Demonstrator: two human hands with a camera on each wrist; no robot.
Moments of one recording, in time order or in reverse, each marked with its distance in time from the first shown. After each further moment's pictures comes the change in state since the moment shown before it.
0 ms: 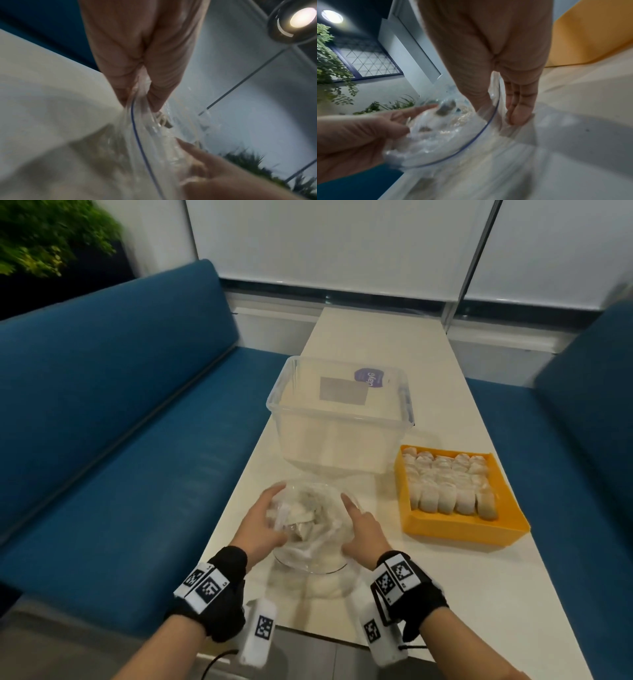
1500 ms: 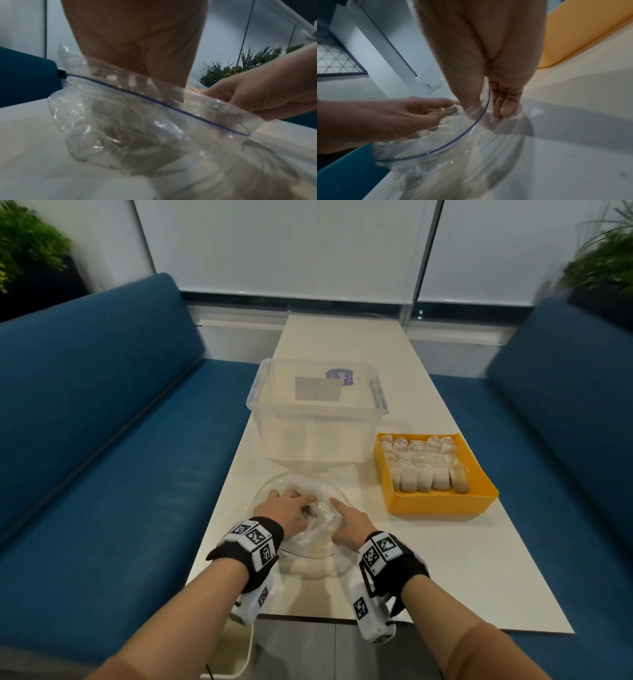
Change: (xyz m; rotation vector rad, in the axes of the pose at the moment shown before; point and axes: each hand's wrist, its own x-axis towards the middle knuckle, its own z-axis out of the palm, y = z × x) left_hand 0.044 0.008 0.032 1.078 -0.257 0.201; right_hand -0.008 -0.003 0.011 -0.023 0.030 0.087
